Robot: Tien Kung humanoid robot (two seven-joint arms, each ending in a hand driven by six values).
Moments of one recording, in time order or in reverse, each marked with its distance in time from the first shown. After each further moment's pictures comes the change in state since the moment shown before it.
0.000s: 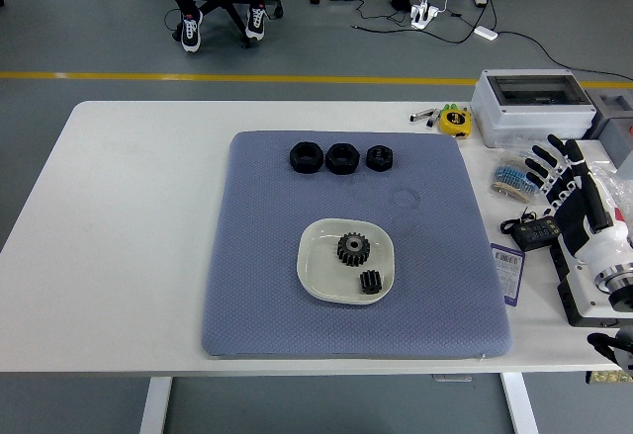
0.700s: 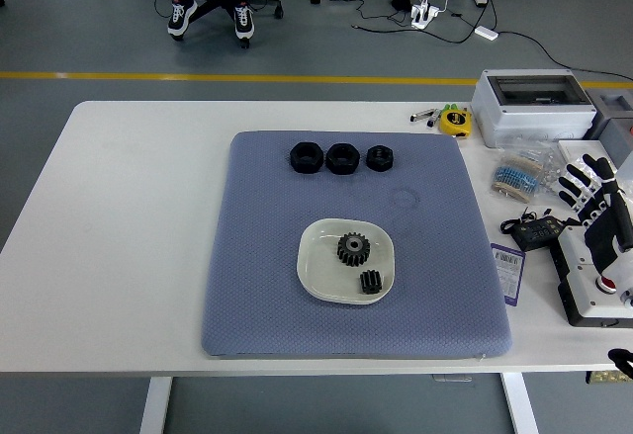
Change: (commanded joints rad) left arm -0.002 0.001 -0.003 0.001 0.011 -0.003 0.001; right arm -0.047 0.007 0.066 -0.004 -0.011 -0.013 -0.011
